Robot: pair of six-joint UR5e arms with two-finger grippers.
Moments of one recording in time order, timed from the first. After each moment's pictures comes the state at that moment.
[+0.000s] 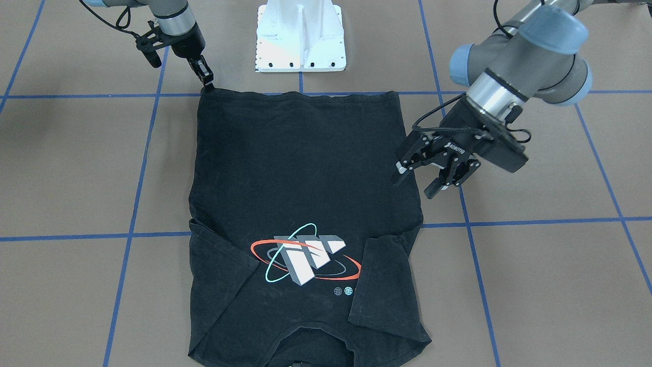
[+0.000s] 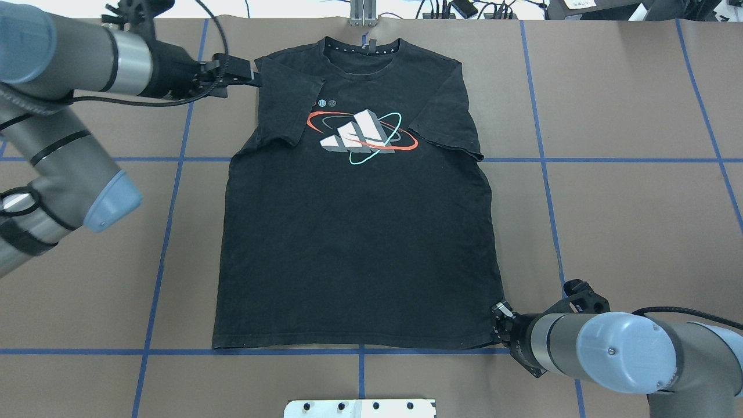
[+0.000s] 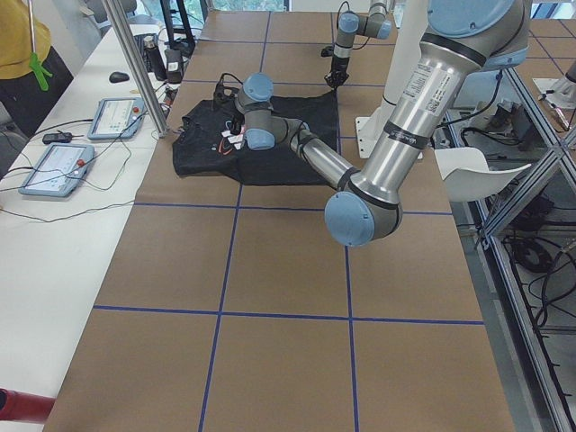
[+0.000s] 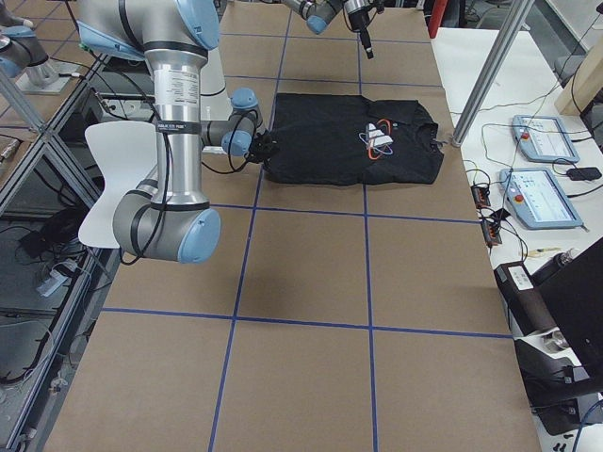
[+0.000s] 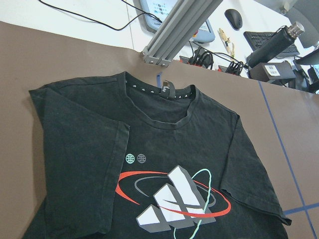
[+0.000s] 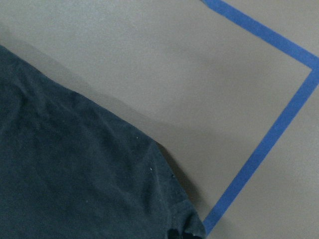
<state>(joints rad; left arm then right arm) -0.88 -1.99 -1.71 -2.39 -1.99 -1.34 0.19 -1.56 2.18 -1.28 1.59 2.46</state>
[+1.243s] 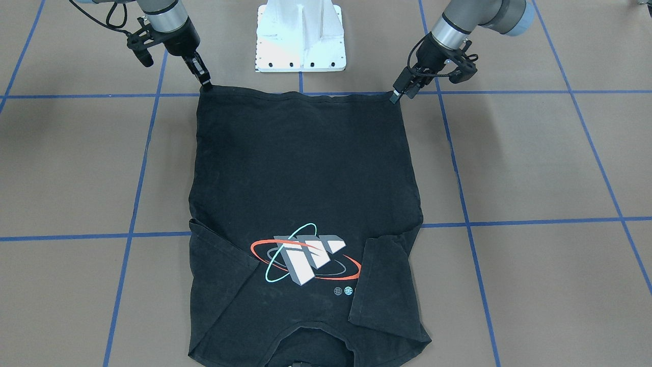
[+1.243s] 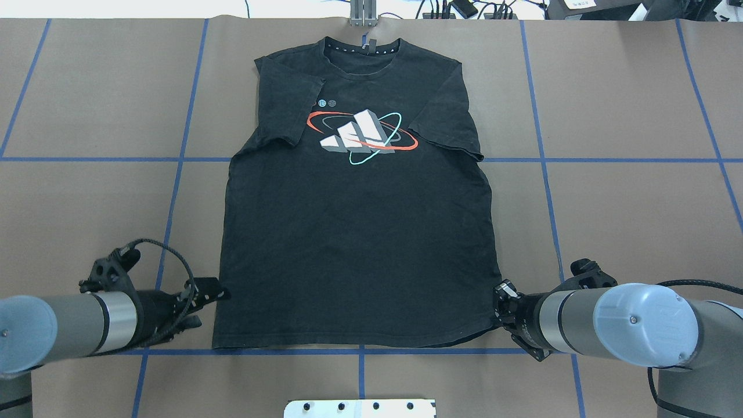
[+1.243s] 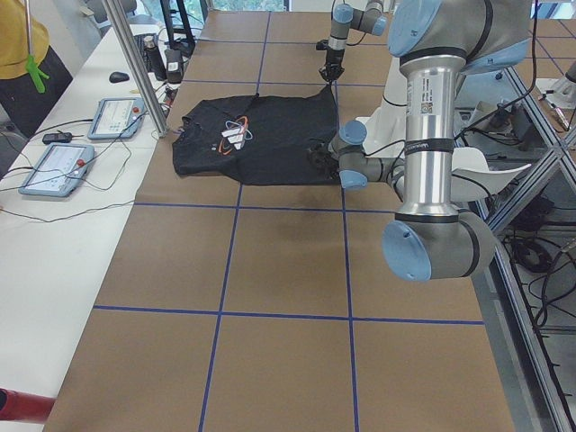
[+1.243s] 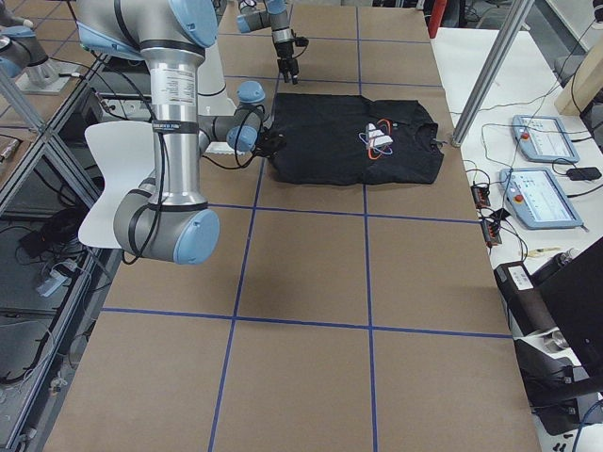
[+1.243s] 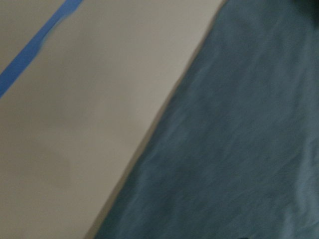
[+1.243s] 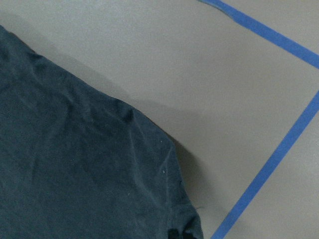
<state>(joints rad) -0.25 -1.50 -2.02 -2.39 -1.60 -2.06 0.26 -1.55 2.20 -1.28 1.66 2.44</state>
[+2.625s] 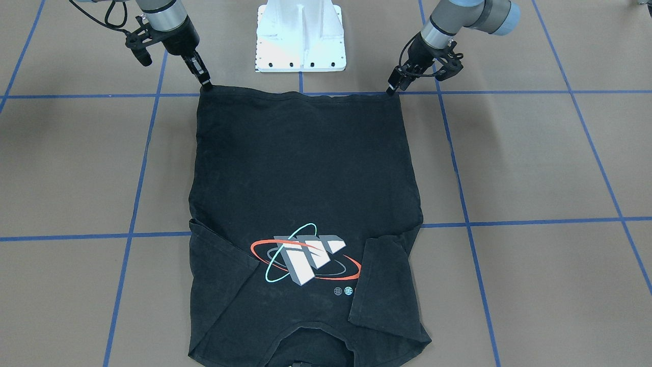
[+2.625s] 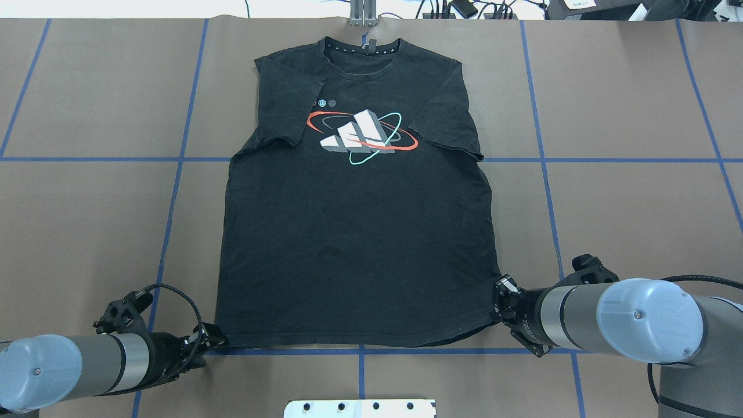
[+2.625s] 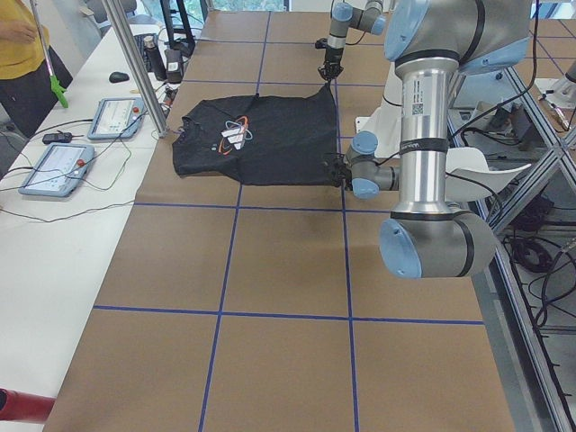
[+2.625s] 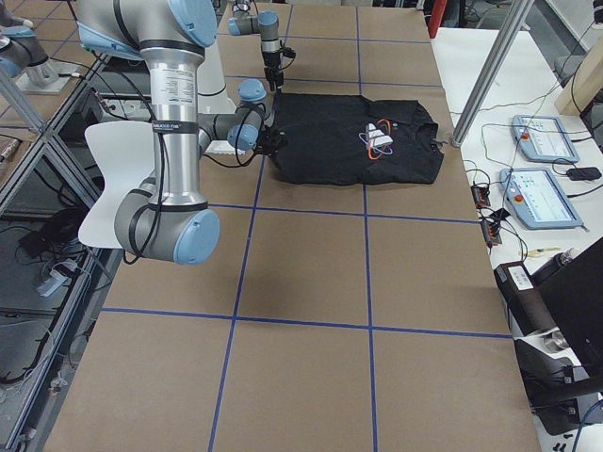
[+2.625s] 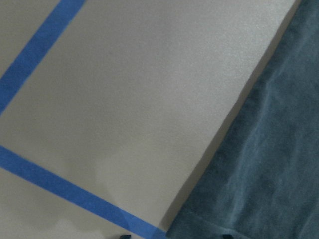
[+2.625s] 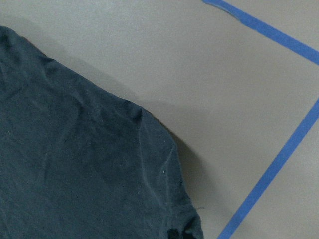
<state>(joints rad) -0.15 -1.49 -1.97 -2.38 -1.59 -2.09 0.27 -1.55 2.21 -1.28 1.66 2.45</state>
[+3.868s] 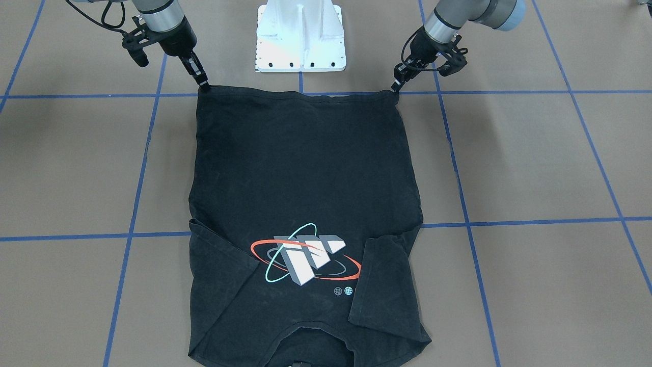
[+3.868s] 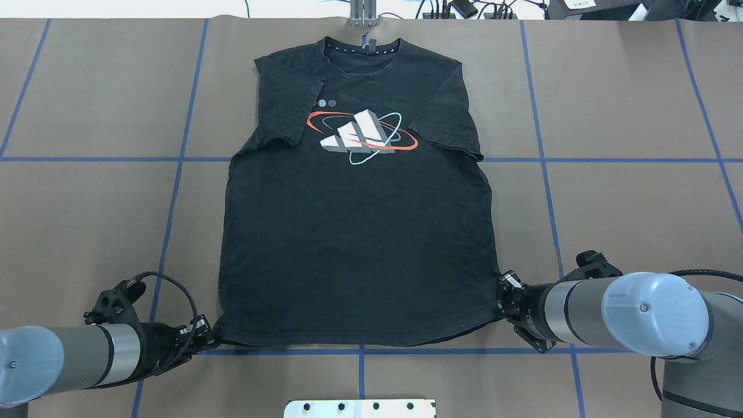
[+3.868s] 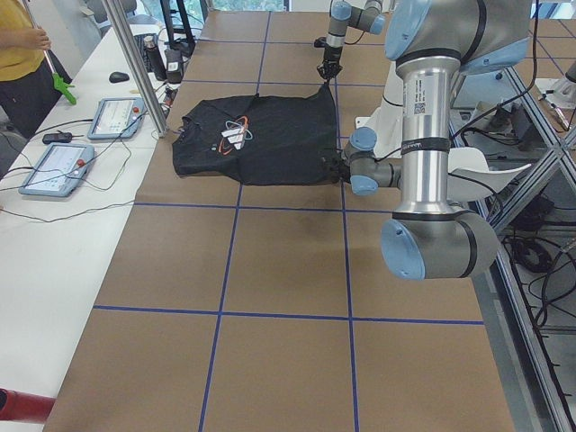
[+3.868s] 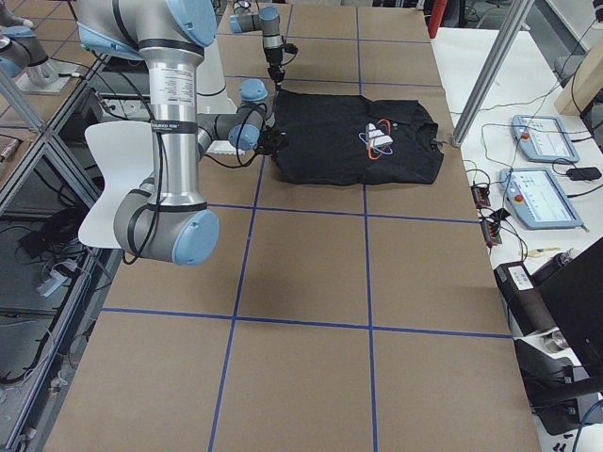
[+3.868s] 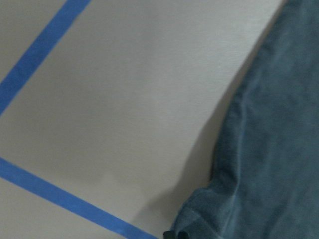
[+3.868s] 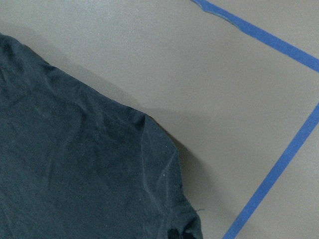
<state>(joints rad) -0.19 -1.47 -2.04 -2.38 -1.60 -2.09 0.29 -1.55 2.22 -1.28 1.68 2.45</state>
